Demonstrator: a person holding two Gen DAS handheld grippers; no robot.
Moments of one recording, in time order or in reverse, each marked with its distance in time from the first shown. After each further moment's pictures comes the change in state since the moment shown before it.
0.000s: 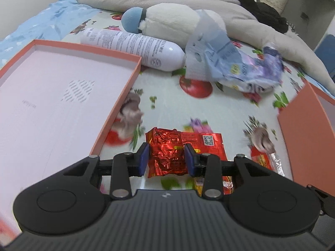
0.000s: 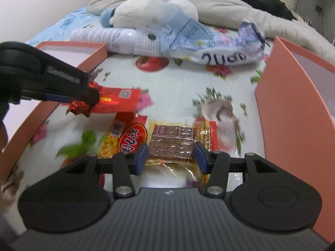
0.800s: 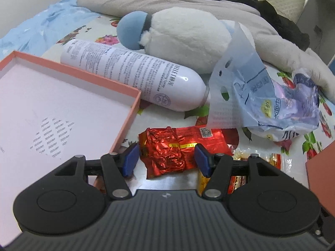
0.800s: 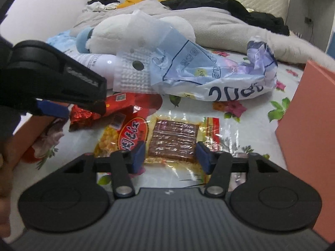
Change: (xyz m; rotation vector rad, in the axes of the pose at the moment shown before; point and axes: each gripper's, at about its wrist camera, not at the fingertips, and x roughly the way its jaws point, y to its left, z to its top) left arm 0.105 0.008 0.076 -0.046 -0.050 0.045; right arm 0.090 0.011 0.057 0.023 -0.171 -0.082
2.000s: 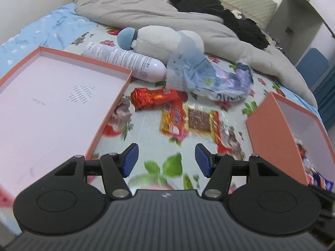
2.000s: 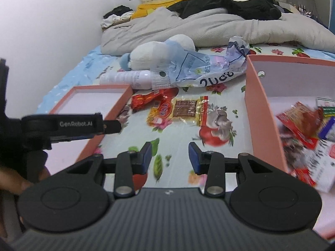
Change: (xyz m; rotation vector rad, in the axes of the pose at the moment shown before) left arm -0.168 -0.002 -0.077 0.004 -0.019 -0.127; right arm -0.168 -0.046 -0.017 0.173 0.047 0.212
